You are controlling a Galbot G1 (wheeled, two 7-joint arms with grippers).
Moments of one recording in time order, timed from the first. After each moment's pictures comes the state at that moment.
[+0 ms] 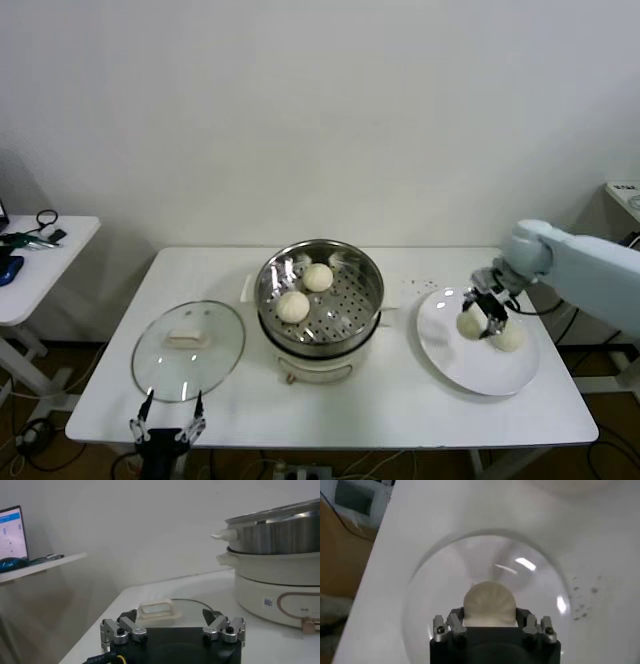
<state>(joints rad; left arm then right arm) 1.78 -1.47 -0.65 -1.92 0.04 -0.16 -0.08 0.53 0.74 -1.38 1.24 0.05 0.10 -1.12</state>
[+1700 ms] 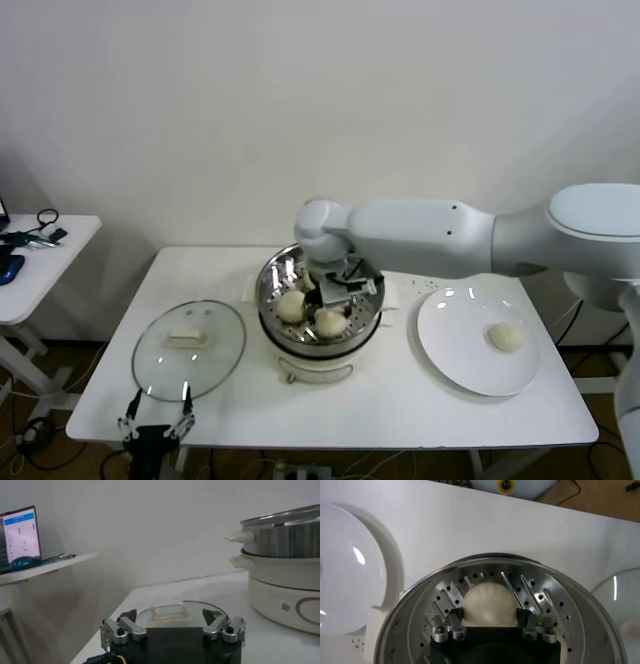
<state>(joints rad) 1.77 -1.47 -0.68 -1.92 0.00 -0.16 -0.08 0.58 1.33 -1.42 1.36 -0.21 0.57 -1.15</state>
